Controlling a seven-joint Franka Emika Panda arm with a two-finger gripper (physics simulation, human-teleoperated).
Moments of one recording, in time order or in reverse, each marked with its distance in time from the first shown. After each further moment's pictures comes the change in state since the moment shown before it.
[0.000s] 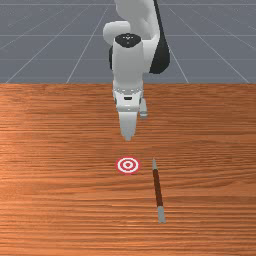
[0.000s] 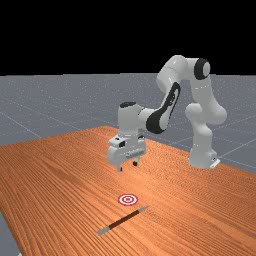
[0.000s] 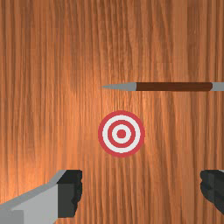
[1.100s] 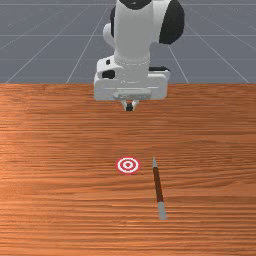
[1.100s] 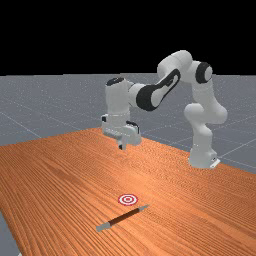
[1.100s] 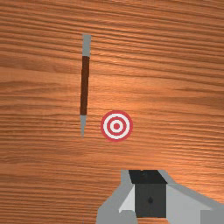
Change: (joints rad) arm 0.169 0.062 -0.186 0.398 0.046 -0.485 1.457
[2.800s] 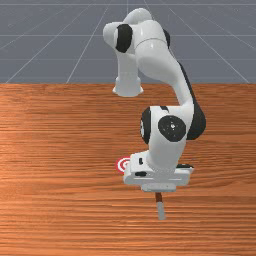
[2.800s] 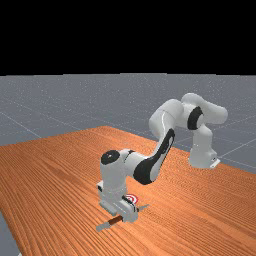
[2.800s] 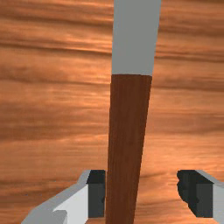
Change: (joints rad) arm 0.039 0.738 0.034 0.626 0.052 0.056 0.177
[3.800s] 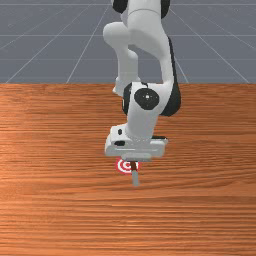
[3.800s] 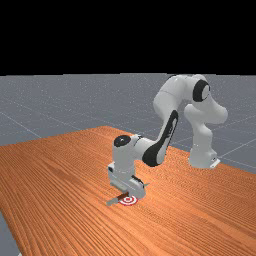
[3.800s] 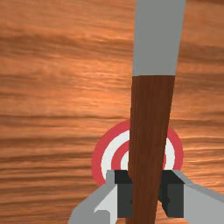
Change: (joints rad) arm 0.024 -0.427 -0.055 -0.738 -0.057 0.293 -0.096
